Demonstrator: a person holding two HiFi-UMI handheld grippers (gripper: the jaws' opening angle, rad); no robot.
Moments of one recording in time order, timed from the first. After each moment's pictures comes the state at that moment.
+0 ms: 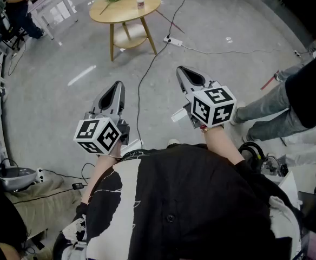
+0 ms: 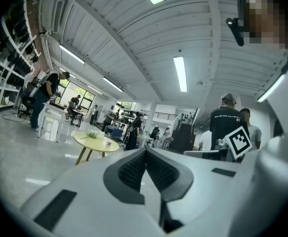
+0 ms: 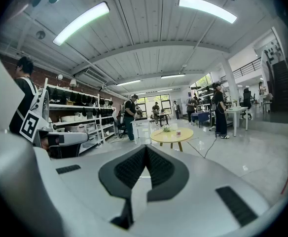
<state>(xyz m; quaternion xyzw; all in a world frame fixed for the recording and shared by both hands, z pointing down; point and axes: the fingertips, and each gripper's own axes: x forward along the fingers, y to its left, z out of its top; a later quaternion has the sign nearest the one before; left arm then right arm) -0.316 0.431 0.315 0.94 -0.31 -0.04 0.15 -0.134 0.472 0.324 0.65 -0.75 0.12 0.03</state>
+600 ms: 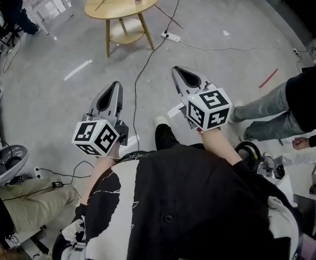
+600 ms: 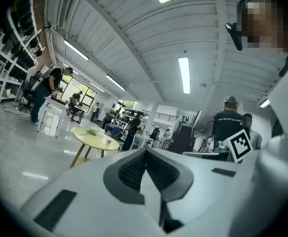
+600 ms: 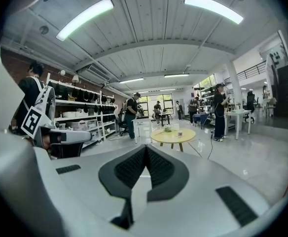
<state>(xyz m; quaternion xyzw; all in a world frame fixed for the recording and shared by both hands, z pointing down) -0.303 0.403 0.327 0.93 -0.31 -0.05 0.18 -0.132 0.442 0.330 0.64 -0.76 0.11 0.05</state>
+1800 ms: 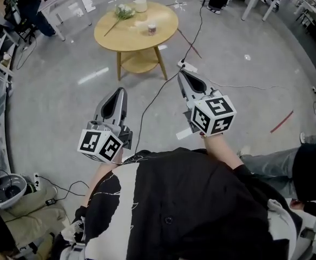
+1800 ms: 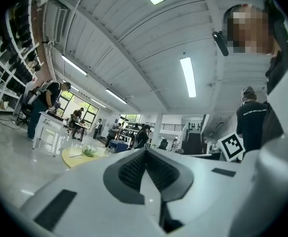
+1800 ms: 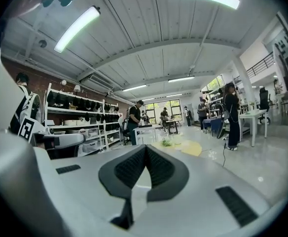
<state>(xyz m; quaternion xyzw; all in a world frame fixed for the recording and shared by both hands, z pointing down) -0.177 0.216 0.309 0.92 -0.35 -0.11 0.11 0.007 0.218 0.320 0.60 -0.80 0.08 0.00</state>
